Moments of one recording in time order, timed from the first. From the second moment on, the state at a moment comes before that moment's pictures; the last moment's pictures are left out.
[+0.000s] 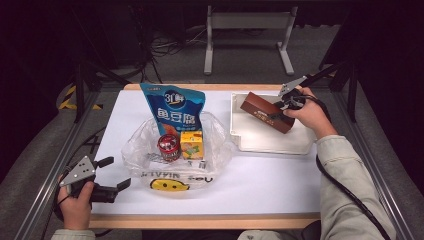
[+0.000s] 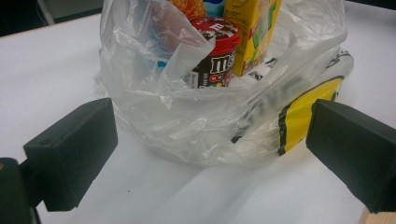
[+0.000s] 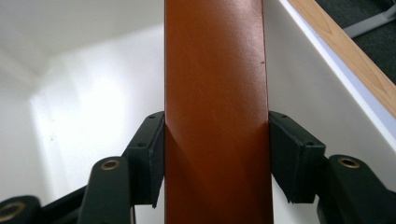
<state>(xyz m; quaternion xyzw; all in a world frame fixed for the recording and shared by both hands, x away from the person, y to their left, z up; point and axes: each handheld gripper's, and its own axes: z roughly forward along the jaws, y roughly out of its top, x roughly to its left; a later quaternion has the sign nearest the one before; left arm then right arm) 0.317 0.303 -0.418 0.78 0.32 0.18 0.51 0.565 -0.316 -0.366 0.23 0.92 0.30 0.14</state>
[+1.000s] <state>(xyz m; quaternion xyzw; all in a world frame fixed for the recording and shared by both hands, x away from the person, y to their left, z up) 0.318 0.303 -0.418 0.79 0.31 0.18 0.50 0.574 -0.304 -0.379 0.24 0.92 0.26 0.14</state>
